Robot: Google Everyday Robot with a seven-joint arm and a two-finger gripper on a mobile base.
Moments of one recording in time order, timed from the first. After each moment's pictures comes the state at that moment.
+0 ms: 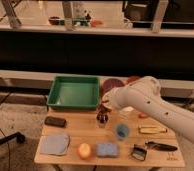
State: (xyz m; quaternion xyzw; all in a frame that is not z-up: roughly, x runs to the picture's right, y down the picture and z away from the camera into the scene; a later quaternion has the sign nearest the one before) arm 0.056 0.057 0.695 -0.08 -0.21 -0.07 0.97
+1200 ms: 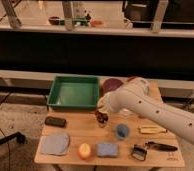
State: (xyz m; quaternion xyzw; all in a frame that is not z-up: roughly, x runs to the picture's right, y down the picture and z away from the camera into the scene) arm 0.035 0.085 0.708 -0.13 -0.22 -0.09 0.96
